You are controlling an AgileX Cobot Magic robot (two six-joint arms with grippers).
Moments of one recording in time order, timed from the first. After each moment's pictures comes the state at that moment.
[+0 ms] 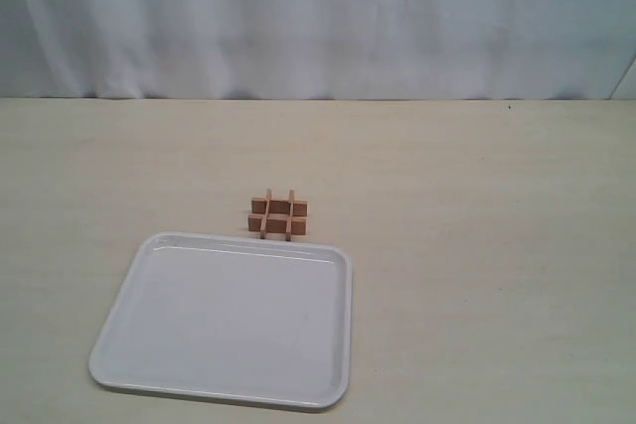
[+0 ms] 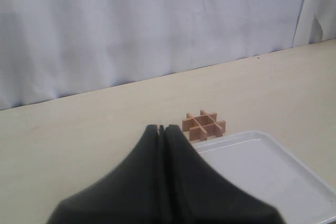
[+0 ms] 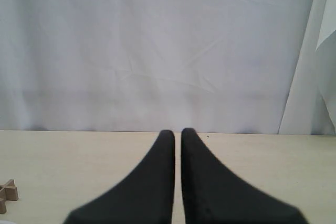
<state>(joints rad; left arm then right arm) -0.31 0.00 0.00 0.13 0.18 -0.07 0.00 0.02 0.00 0.40 -0.02 -0.44</state>
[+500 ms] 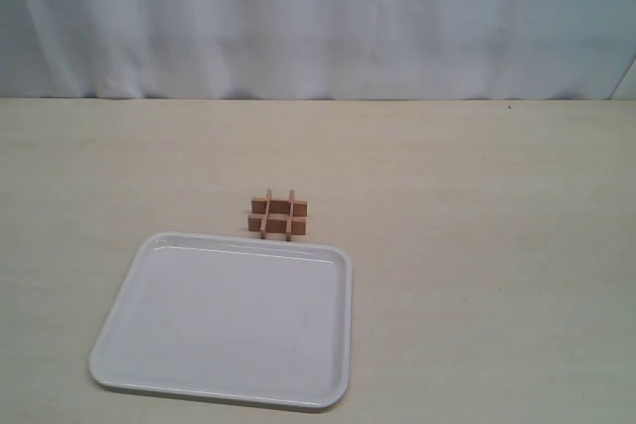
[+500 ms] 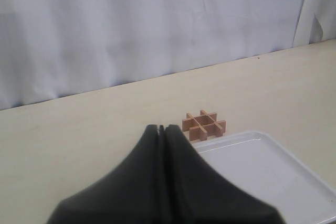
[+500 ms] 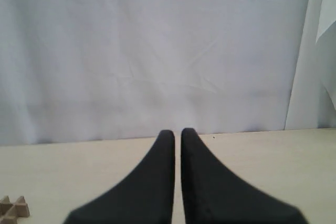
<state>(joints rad) -0.31 0.00 0.00 0.13 0.18 -0.07 0.00 0.02 0.00 0.48 -0.03 -0.44</state>
